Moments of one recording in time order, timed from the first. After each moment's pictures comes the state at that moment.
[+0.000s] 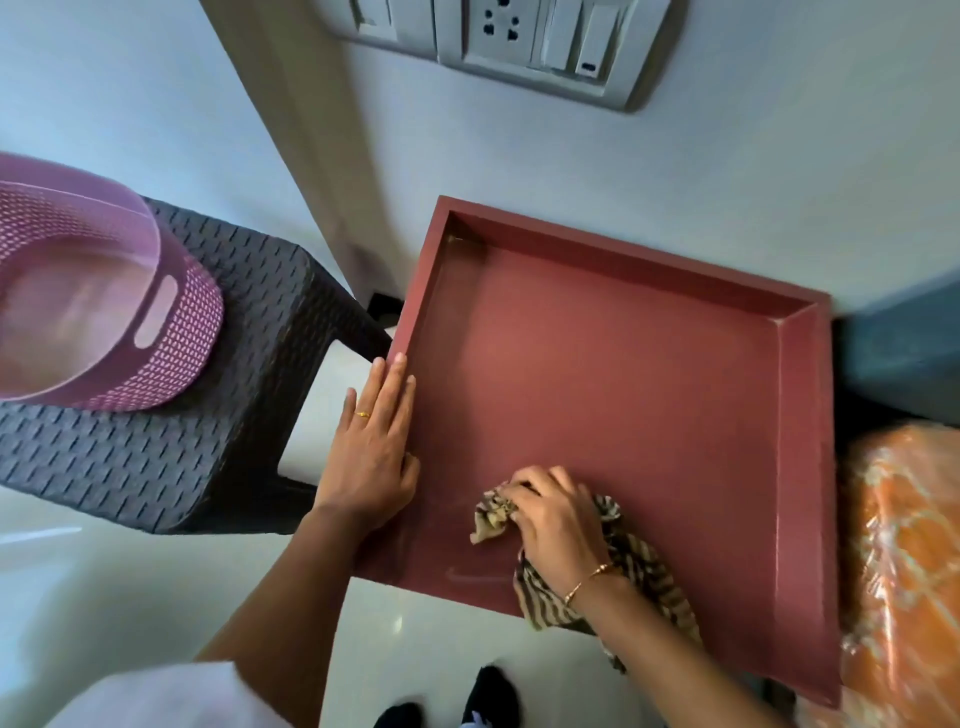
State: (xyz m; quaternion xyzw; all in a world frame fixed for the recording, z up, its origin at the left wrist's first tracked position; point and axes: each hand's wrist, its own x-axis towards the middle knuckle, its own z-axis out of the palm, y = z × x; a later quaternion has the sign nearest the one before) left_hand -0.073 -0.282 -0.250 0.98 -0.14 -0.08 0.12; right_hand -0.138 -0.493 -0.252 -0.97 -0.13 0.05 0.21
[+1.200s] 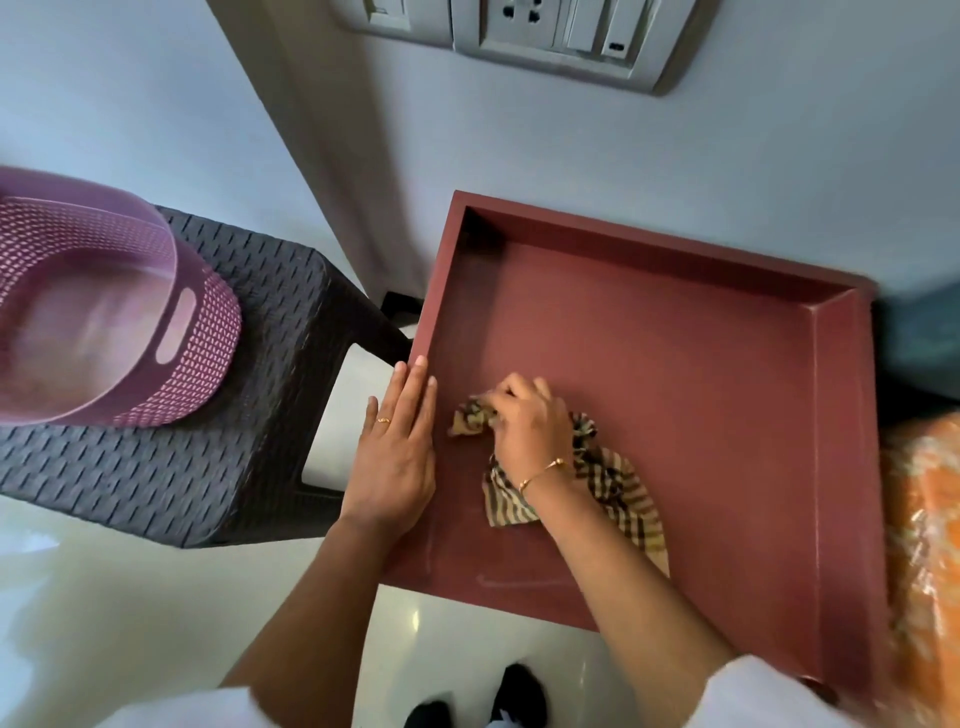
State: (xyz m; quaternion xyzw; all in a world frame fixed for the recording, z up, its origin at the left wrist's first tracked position) left_hand -0.071 -0.279 -0.262 0.97 -0.14 -0.01 0.21; right_hand -0.049 -0.436 -0.254 -0.98 -0.03 0.00 0.21
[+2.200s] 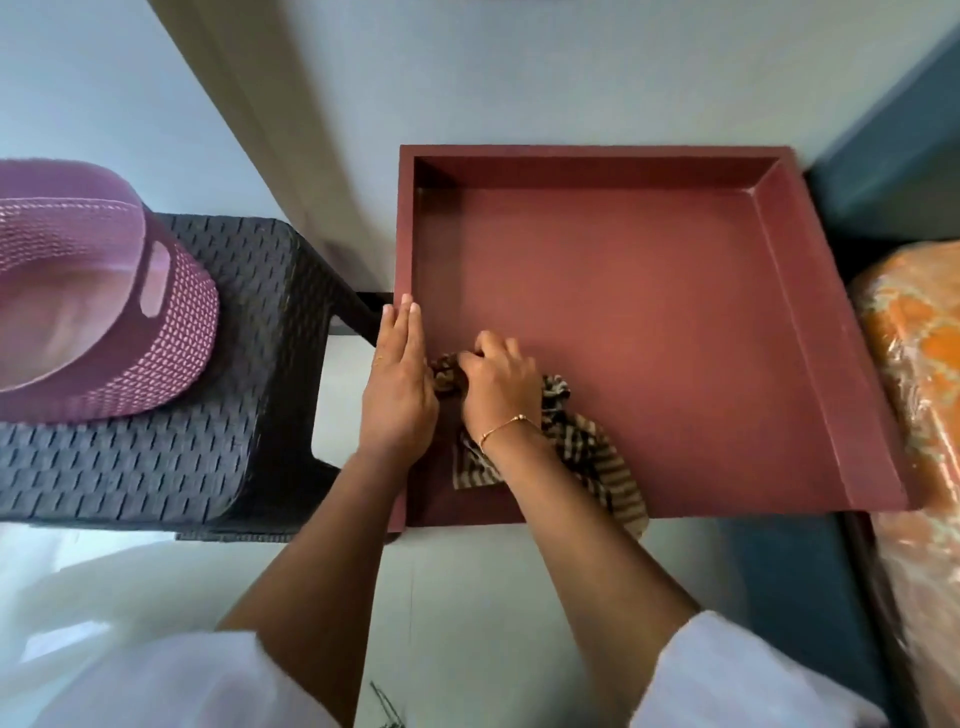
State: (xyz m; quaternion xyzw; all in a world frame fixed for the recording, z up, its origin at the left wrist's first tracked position) left_hand -0.067 -0.278 -0.259 0.93 -0.15 -0.01 0.33; right_hand -0.086 -0.383 -0.252 -0.97 0.11 -0.04 0.20
